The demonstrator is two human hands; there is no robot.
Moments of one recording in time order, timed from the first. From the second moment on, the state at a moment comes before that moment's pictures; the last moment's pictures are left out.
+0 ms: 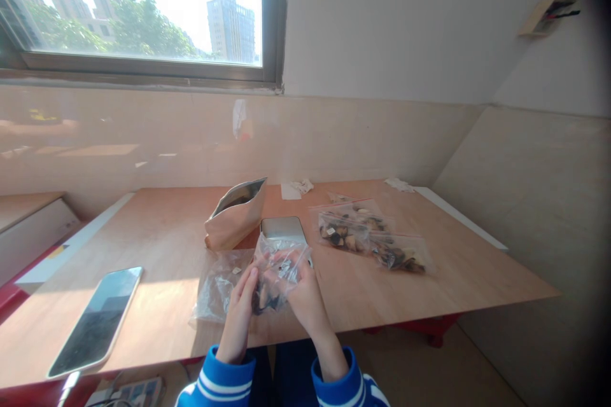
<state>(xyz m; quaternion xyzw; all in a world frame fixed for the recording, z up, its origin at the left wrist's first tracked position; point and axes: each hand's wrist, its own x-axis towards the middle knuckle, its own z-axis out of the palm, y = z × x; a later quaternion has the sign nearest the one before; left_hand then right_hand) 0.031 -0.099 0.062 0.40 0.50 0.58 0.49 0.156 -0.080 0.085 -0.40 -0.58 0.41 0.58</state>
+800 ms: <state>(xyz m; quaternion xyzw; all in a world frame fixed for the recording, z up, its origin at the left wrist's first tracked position) 0.032 -0.098 0.076 0.34 0.45 0.63 0.53 0.153 -0.080 0.075 -0.40 -0.52 0.49 0.58</state>
